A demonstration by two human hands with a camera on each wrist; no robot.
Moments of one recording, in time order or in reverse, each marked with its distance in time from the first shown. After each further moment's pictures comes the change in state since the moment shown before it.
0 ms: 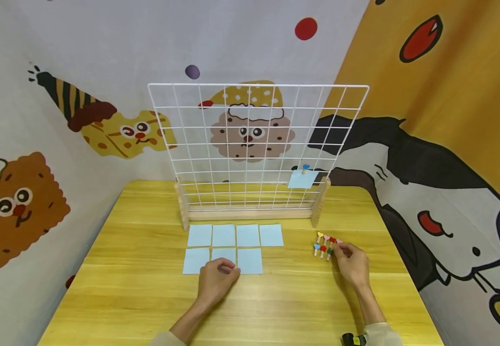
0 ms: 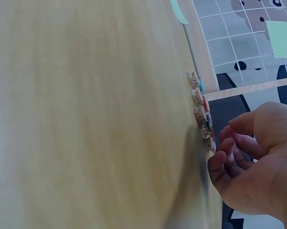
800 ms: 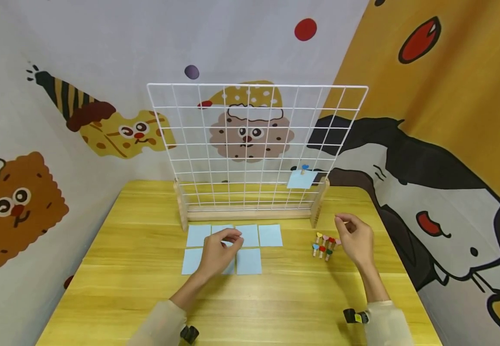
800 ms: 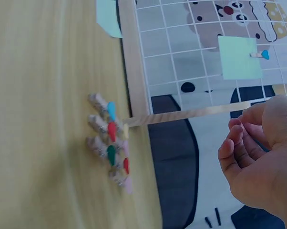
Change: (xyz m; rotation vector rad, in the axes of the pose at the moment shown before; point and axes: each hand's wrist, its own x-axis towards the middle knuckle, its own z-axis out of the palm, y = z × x) left_hand 0.058 0.041 -0.015 -0.112 -0.027 0.342; right_hand 0.036 -0.066 -0.030 0.103 0.116 -0.249
